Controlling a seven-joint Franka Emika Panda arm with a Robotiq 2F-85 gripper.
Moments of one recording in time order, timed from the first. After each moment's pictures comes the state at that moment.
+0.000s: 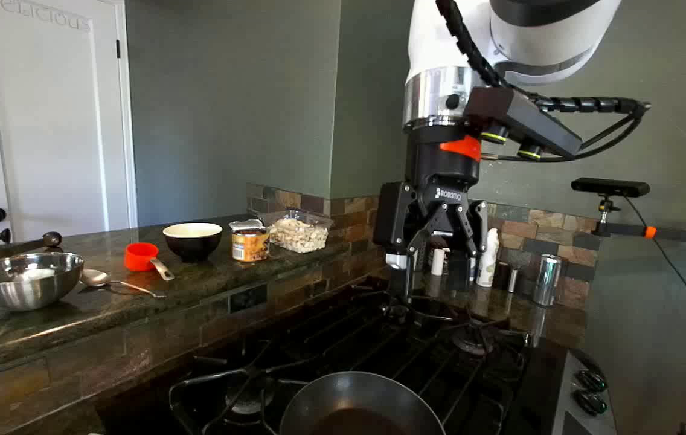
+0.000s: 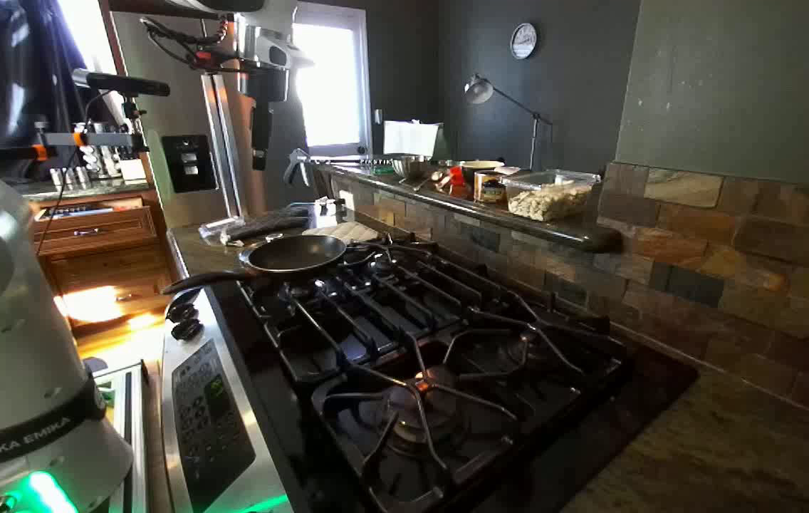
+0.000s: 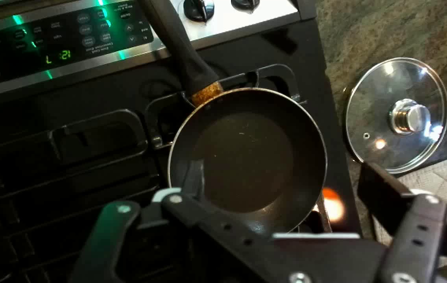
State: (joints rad) arm 0.12 -0.53 0.22 -2.36 0.33 1.77 0.49
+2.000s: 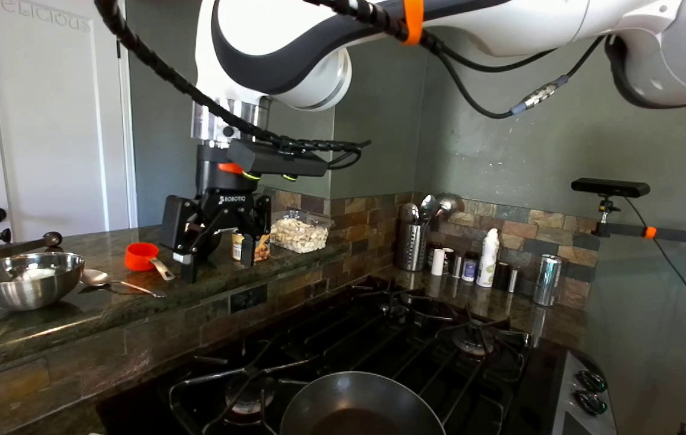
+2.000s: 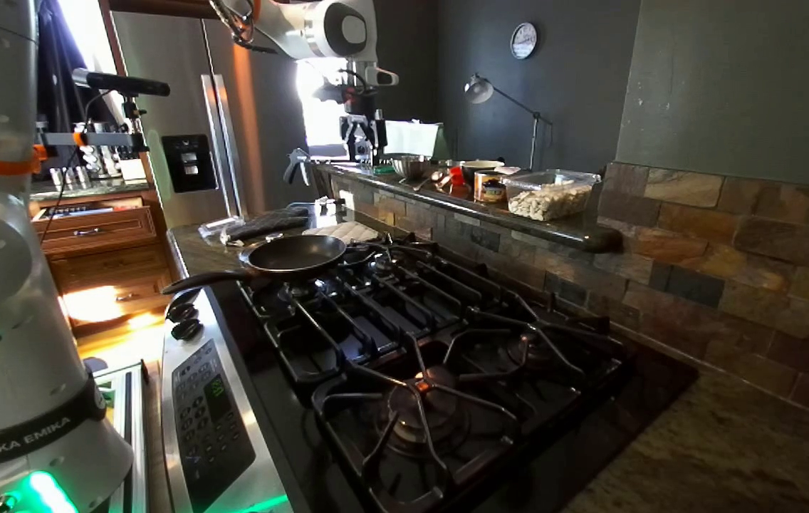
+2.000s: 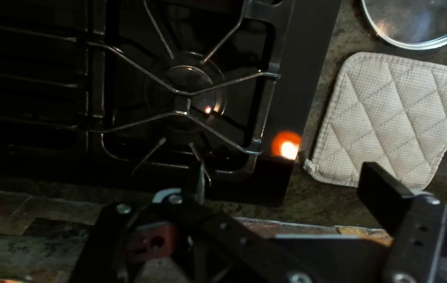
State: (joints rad) arm 0.22 0.26 0.24 -1.60 -0.05 1.93 0.29
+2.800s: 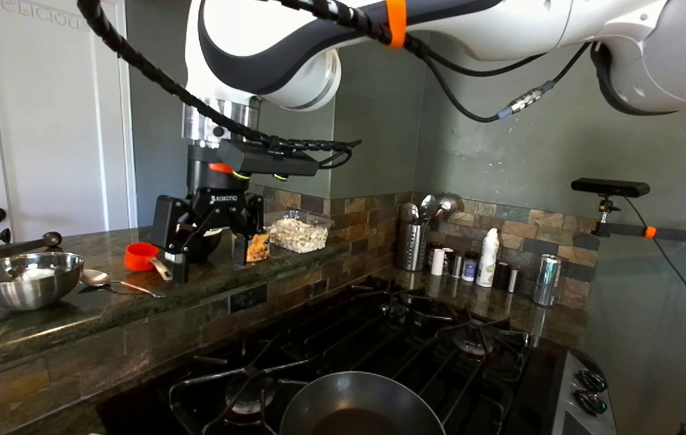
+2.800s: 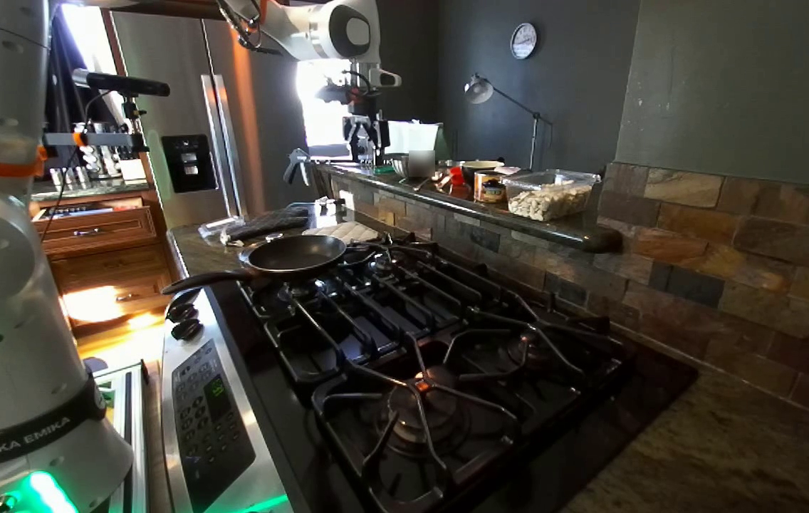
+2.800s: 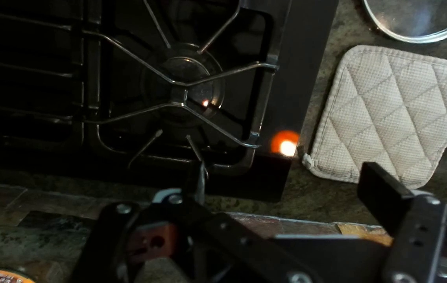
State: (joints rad) arm 0.24 0.30 0.23 -1.54 -0.06 1.91 0.29
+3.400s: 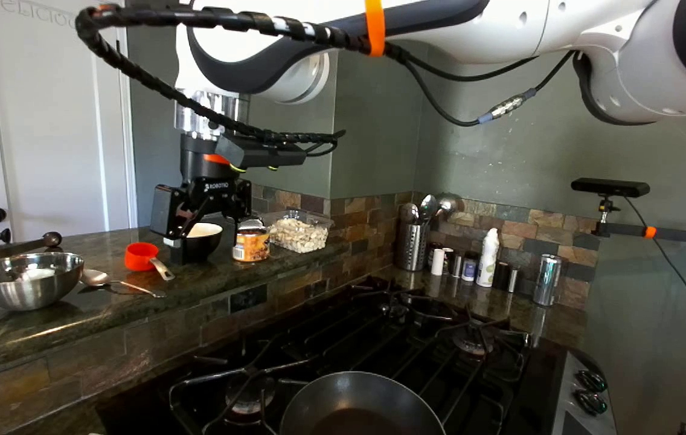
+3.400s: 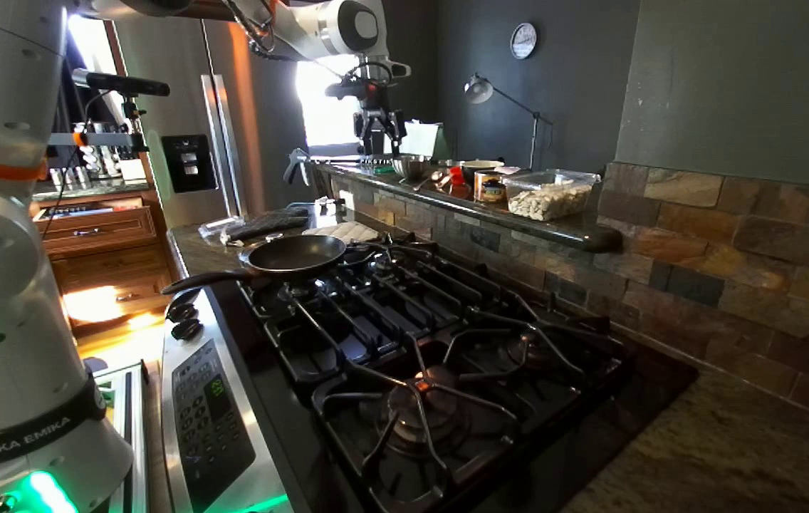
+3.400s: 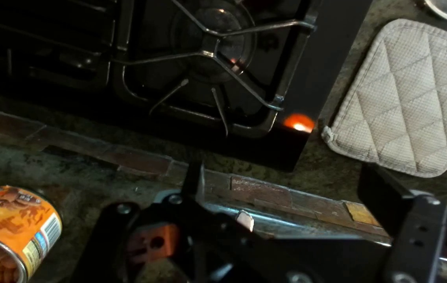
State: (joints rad) arm 0.26 0.36 0.20 -1.43 -0.14 1.91 0.18
